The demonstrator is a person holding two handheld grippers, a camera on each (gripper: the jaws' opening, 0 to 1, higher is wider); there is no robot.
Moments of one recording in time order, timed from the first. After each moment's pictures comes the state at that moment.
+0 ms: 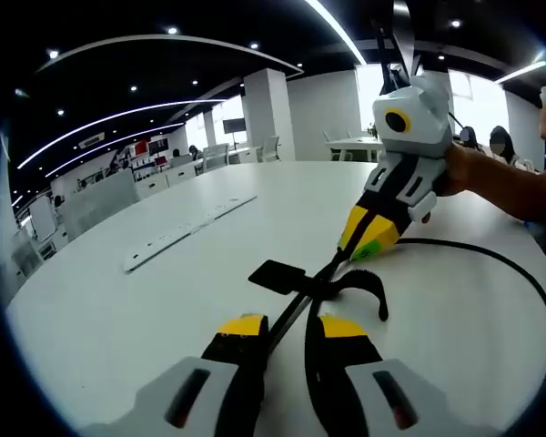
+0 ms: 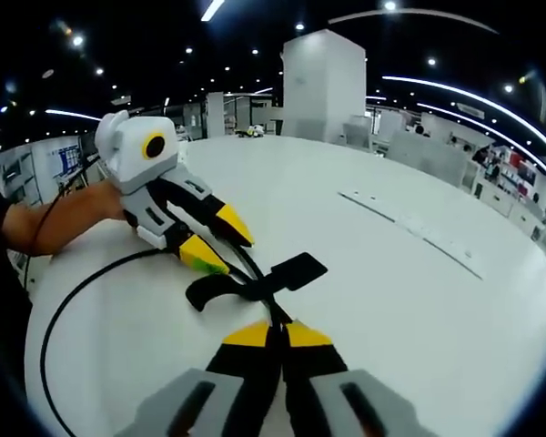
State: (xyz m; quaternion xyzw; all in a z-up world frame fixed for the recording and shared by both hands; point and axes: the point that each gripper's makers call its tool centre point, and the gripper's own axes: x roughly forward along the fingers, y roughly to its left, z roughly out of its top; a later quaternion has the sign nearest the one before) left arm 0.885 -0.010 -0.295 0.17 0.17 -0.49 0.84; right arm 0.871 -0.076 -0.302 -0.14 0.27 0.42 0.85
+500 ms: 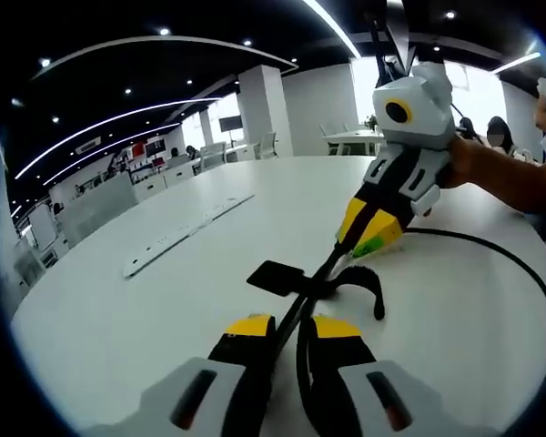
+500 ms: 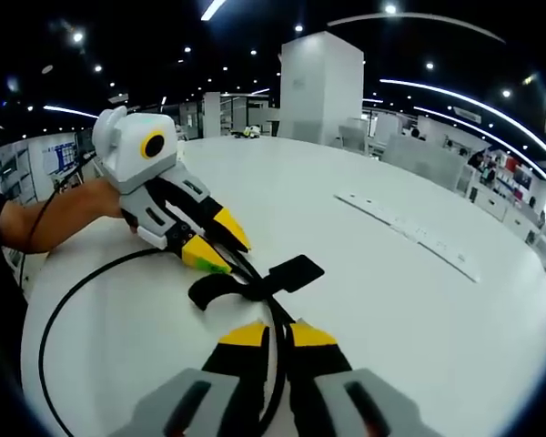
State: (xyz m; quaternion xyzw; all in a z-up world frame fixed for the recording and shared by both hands) left arm 0.880 -0.012 -0.295 0.19 0.16 -0.49 0.83; right arm 0.872 -0.079 -0.297 -0.15 0.25 0.41 0.86
